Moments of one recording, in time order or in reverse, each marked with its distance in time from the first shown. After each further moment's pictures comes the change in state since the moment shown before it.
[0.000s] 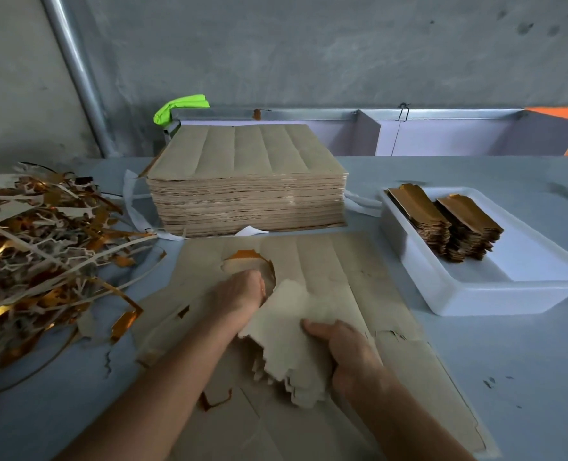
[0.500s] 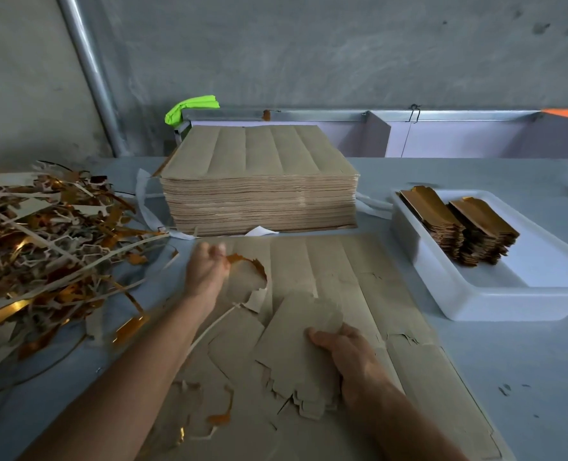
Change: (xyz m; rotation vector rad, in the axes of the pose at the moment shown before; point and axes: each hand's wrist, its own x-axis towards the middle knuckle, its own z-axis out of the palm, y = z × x) left_hand 0.019 -0.045 -0.035 -0.826 0.310 -0.148; right_hand 0.001 0.012 -0.001 -0.176 -0.051 -0.084
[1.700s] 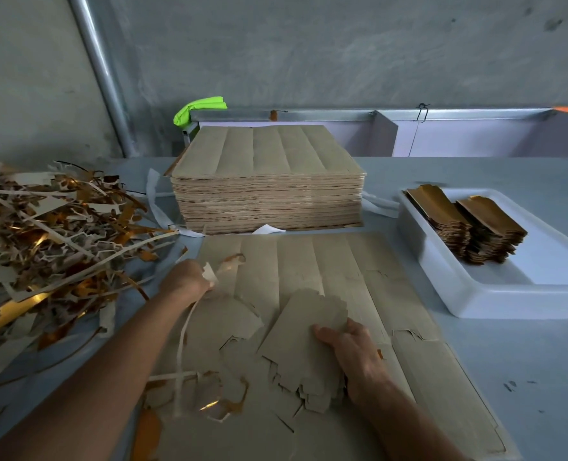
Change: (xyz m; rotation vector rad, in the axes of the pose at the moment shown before) left_hand 0.021 -0.021 -0.040 0.979 -0.103 -0.032; right_hand -0.006 0.000 0.004 -0.074 0.041 -0.059
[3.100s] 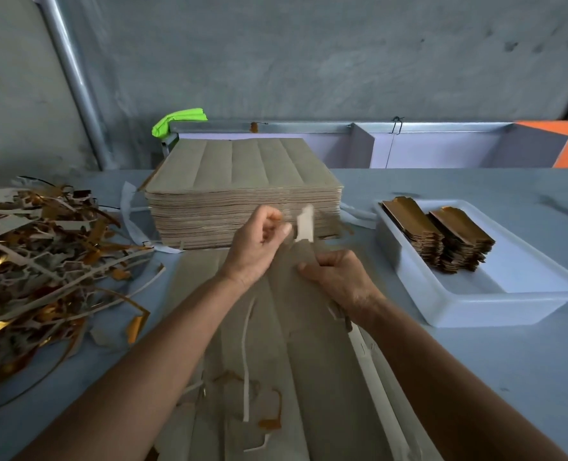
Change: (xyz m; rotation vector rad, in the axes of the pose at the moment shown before) left_hand -0.055 0.127 -0.032 -0.905 0.135 0.755; right_hand 0.027 -0.103 -0.007 -0.455 -0.030 -0.397
